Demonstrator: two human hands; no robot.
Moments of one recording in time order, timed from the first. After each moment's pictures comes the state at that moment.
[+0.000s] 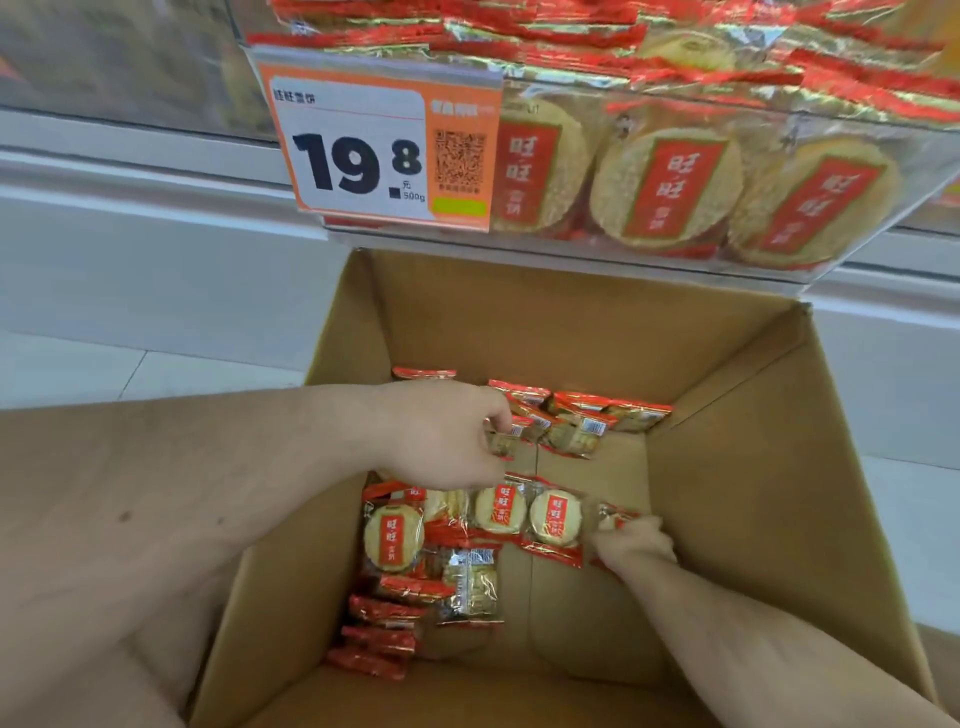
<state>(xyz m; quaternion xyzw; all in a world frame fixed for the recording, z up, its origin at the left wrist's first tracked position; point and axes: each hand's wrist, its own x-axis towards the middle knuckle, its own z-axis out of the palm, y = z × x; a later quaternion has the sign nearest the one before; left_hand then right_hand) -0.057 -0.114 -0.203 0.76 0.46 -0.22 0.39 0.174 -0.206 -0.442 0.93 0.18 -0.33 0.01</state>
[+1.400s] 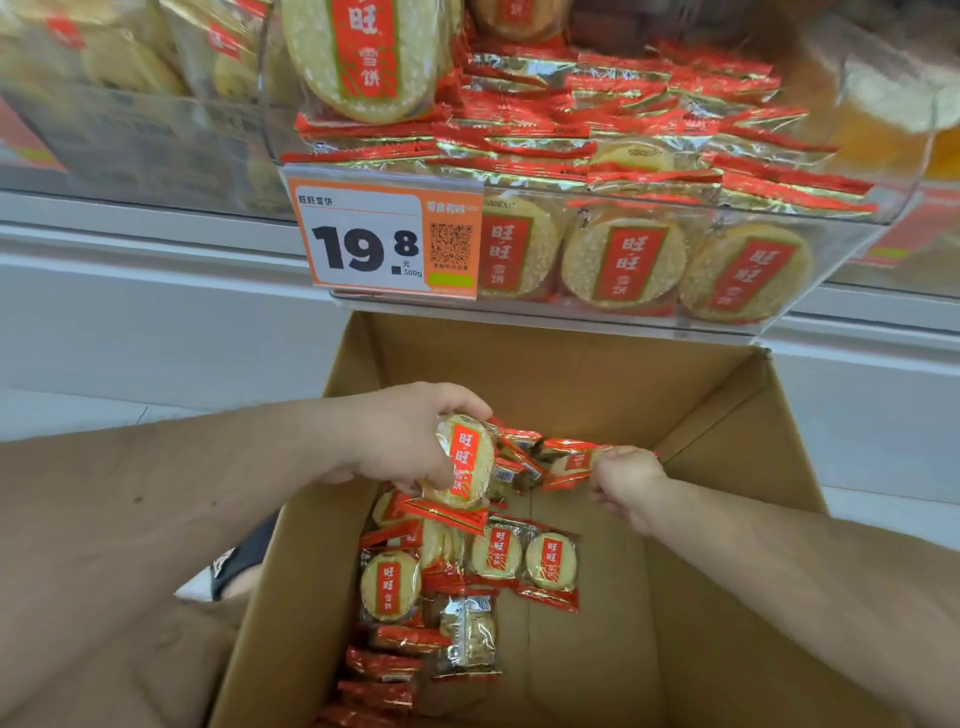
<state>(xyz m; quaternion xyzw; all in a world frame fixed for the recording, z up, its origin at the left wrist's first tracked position) -0.079 -0.097 -0.195 0.66 0.52 -0.05 0.55 0.176 -0.123 -0.345 0.82 0.23 -0.47 -0.23</state>
